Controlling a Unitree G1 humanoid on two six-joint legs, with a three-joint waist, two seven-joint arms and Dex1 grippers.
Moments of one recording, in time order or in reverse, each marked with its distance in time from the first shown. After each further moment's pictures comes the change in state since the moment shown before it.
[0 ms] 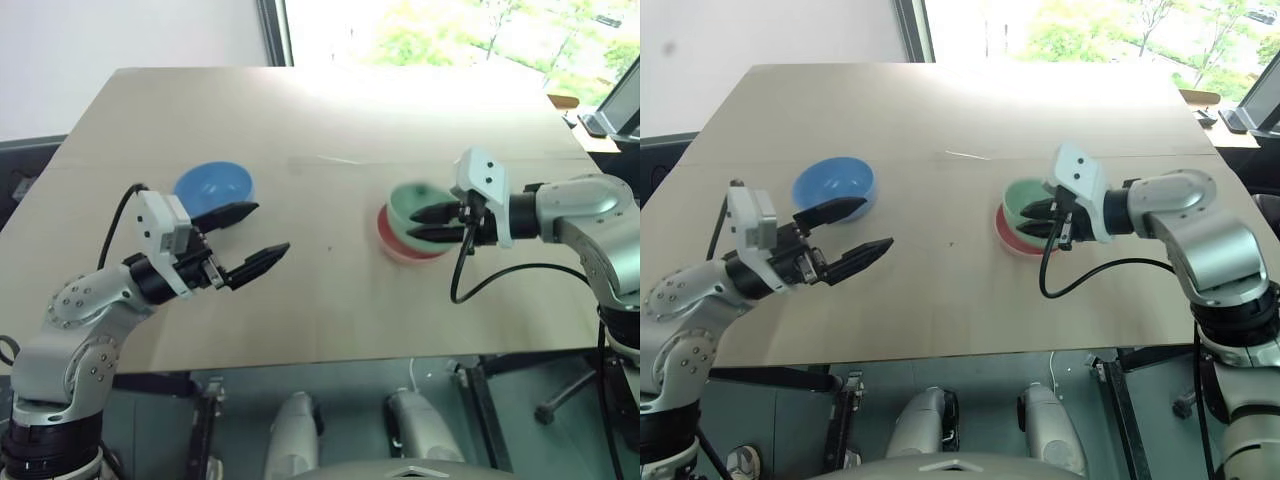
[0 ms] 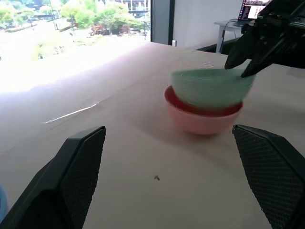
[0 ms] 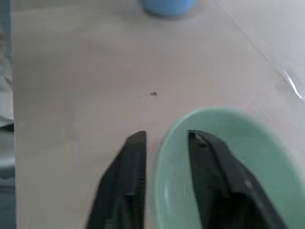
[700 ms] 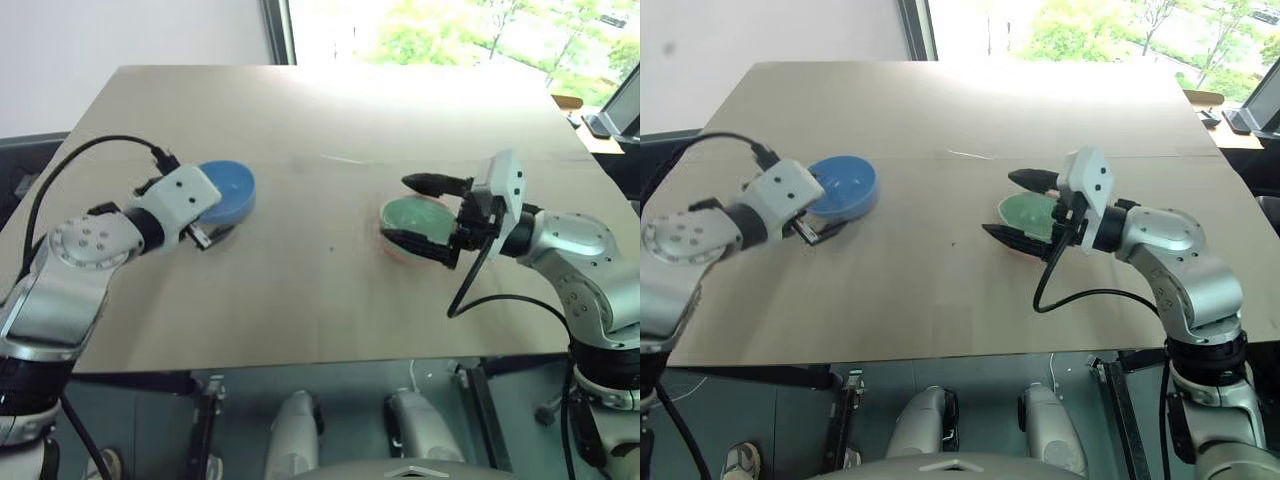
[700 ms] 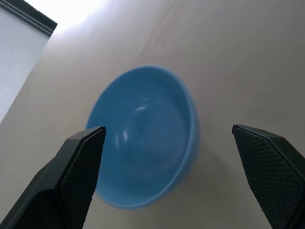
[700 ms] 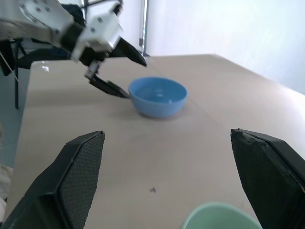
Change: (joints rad) left arm -0.249 0.335 -0.338 0.166 0.644 0.102 0.203; right arm 0.156 0.208 -0.148 -0.026 0.192 -0.368 -0.164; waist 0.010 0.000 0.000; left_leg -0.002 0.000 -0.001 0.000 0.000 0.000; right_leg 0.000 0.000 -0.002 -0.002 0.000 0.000
